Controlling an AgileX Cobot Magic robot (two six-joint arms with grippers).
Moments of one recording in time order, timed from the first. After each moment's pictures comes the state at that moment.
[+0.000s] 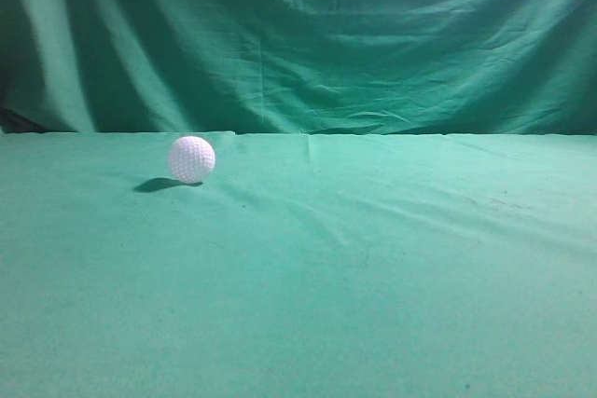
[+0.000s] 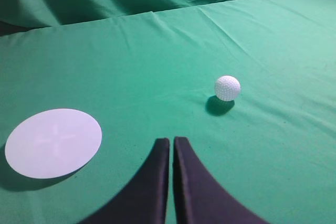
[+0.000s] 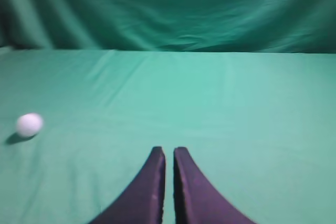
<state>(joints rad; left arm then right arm) -0.15 0.20 -0.15 -0.43 0.29 0.47 0.26 0.02 -0.10 0.00 0.36 0.03</state>
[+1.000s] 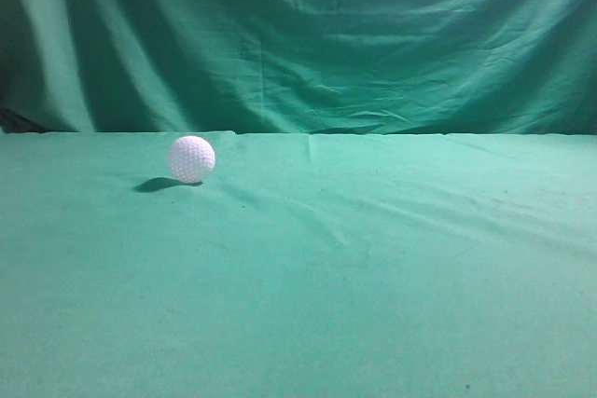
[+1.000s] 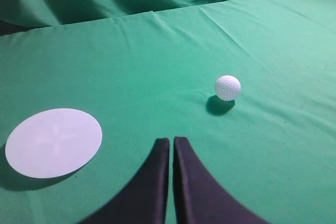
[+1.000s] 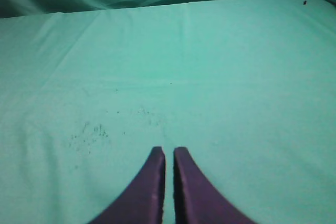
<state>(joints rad) -0.15 0.20 -0.15 -0.43 0.29 0.47 0.16 -0.01 0.03 0.03 0.38 0.03</state>
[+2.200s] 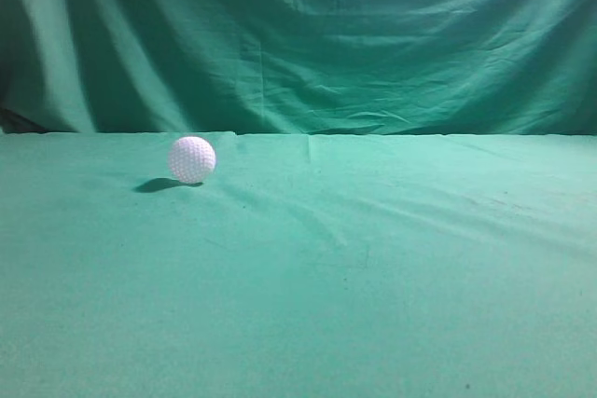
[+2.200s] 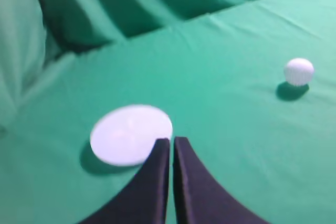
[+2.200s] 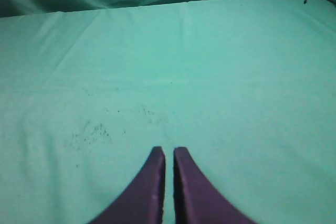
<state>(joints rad) -0.09 -0.01 -0.09 -0.06 0.34 0.33 0.16 -0.01 0.03 0.03 0.38 0.03</state>
